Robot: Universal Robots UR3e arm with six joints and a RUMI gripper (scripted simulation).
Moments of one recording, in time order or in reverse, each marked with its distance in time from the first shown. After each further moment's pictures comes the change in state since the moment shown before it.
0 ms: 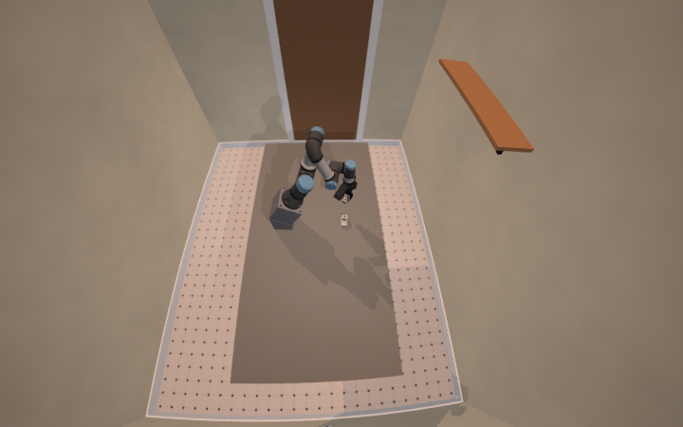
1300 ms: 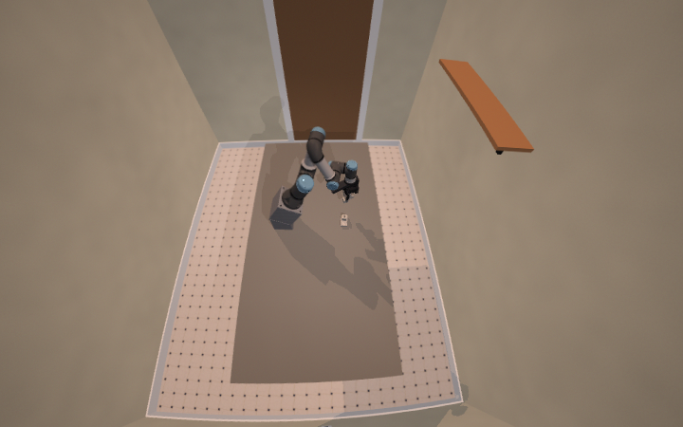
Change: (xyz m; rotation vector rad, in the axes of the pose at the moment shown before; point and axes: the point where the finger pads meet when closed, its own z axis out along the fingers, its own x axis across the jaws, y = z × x) arm 0.002 0.006 0.000 0.000 0.000 0.664
